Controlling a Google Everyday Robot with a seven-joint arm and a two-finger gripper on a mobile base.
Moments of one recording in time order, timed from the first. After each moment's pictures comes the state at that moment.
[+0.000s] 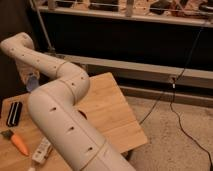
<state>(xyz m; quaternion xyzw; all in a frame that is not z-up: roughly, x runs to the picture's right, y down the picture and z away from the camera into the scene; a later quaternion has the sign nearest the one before) -0.415 -0.052 0.830 -0.29 0.01 0.44 0.85</state>
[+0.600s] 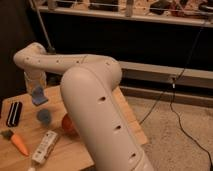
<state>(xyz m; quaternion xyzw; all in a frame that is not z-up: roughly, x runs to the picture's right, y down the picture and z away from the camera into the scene) -0.369 -0.007 0.789 -0.30 -0.03 0.45 0.84</state>
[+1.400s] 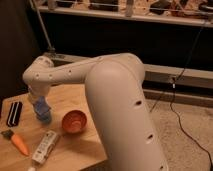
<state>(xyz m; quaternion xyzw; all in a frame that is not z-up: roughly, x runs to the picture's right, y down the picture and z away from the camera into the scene) -0.359 0.035 0.768 -0.27 -0.11 0.42 0.86</state>
